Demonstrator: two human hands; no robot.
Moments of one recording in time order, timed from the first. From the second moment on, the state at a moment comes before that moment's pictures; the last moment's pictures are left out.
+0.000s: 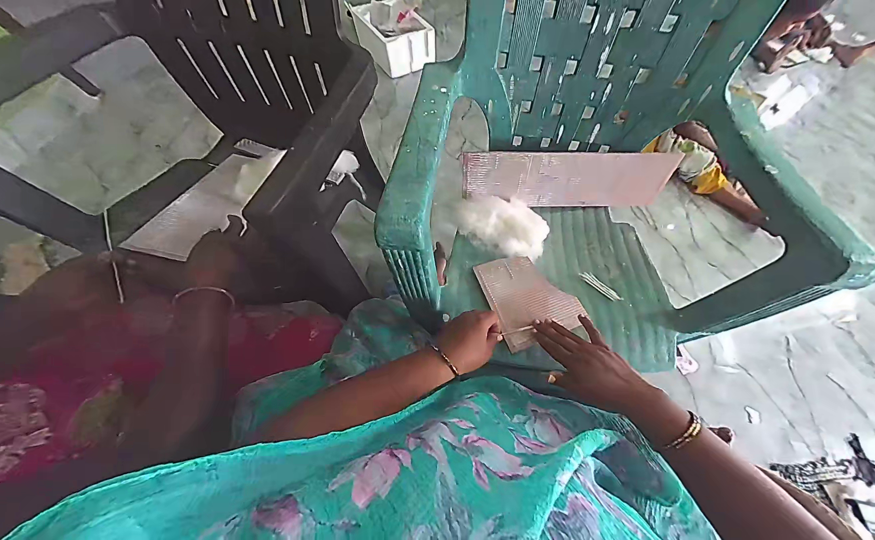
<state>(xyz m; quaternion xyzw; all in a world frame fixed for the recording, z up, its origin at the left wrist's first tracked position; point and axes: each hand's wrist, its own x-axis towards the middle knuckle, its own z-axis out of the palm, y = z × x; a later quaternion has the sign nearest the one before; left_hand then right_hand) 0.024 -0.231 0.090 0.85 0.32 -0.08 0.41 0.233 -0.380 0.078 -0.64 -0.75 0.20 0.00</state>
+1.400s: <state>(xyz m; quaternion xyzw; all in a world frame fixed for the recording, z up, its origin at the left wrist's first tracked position) 0.039 -0.214 0.079 0.88 0.40 -0.02 0.28 0.218 -0.281 0.043 -0.68 -0.71 0.14 0.05</state>
